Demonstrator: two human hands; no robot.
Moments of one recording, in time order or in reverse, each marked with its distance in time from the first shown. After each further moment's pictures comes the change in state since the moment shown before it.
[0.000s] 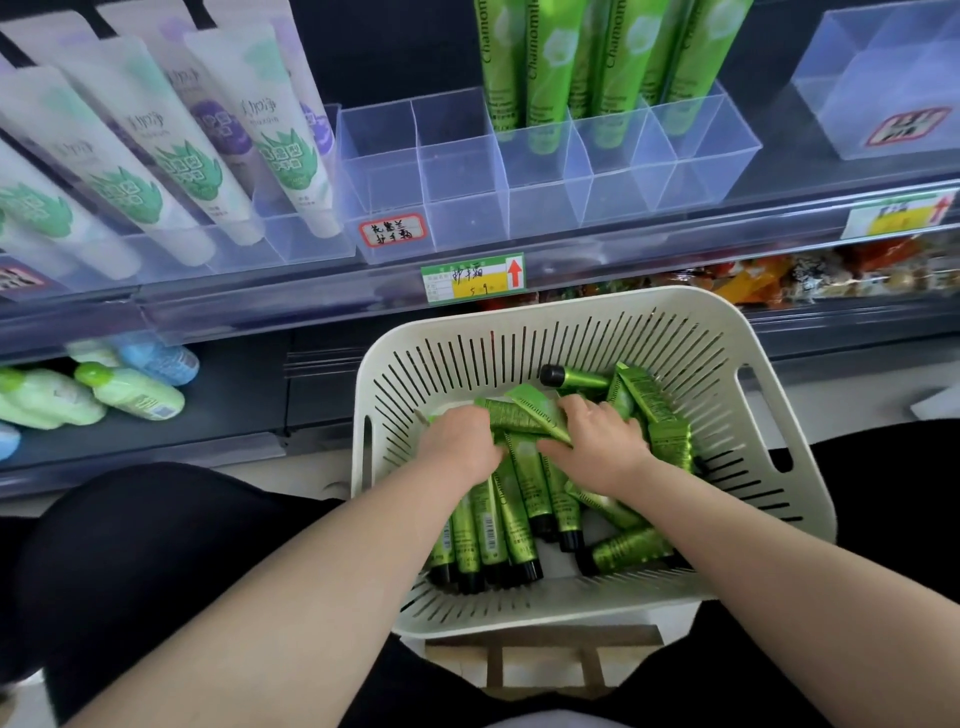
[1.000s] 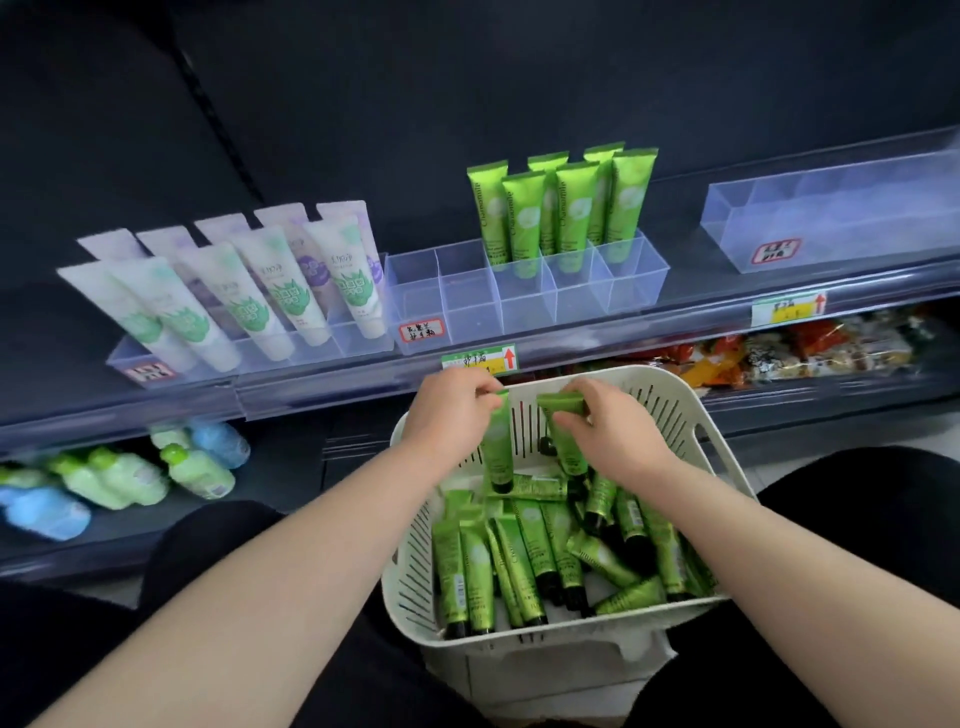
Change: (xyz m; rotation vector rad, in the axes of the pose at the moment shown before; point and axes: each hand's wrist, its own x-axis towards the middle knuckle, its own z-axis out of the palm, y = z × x) left_hand -0.066 0.022 -0.118 -0.353 0.512 0.219; right_hand -0.058 -0.021 -0.097 0.310 0.451 -0.211
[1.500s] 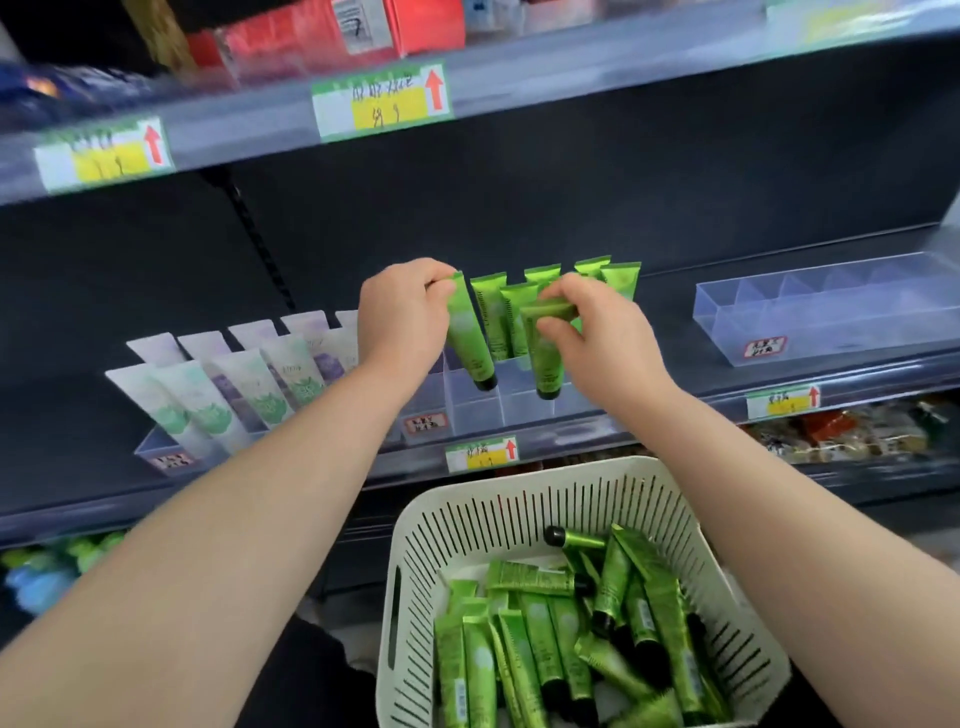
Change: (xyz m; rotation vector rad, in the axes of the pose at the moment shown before) left_hand 0.079 0.079 -0.124 -0.001 0.609 0.168; right_hand 0.071 -0.083 -0.115 0.089 0.389 -0.267
